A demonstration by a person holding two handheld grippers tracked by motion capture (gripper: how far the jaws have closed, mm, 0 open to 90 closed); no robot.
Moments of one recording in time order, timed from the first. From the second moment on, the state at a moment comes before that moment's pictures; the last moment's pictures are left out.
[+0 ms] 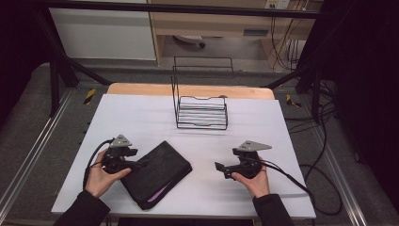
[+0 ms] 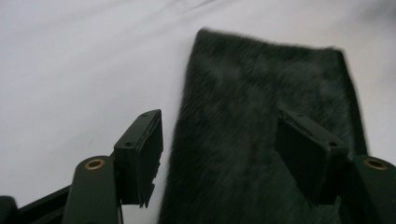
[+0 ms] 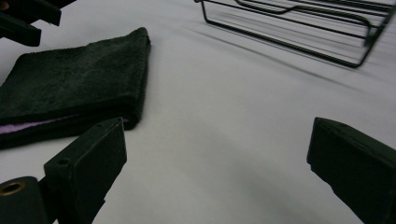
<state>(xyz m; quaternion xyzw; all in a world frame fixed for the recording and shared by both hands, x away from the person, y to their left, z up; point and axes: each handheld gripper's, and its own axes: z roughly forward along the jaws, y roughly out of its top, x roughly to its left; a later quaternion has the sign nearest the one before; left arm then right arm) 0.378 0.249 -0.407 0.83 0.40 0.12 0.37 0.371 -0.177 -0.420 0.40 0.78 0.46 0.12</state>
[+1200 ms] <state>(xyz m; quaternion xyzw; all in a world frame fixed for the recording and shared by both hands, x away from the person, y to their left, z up) 0.361 0.287 -0.434 0.85 0.42 0.05 0.33 0.389 -0.061 -0.456 0.43 0.80 0.42 0.01</state>
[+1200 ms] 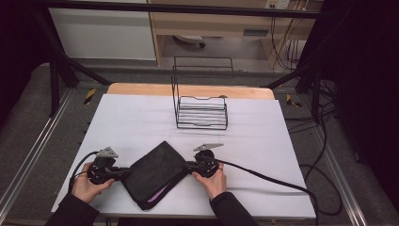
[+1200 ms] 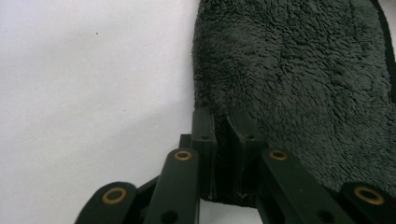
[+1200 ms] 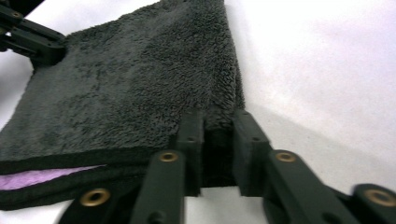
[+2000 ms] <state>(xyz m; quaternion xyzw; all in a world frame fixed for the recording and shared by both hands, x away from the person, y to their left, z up) 0.338 0.214 -0.429 0.83 0.40 0.04 0.39 0.409 -0.108 -0.396 0.40 0.82 0.39 0.08</state>
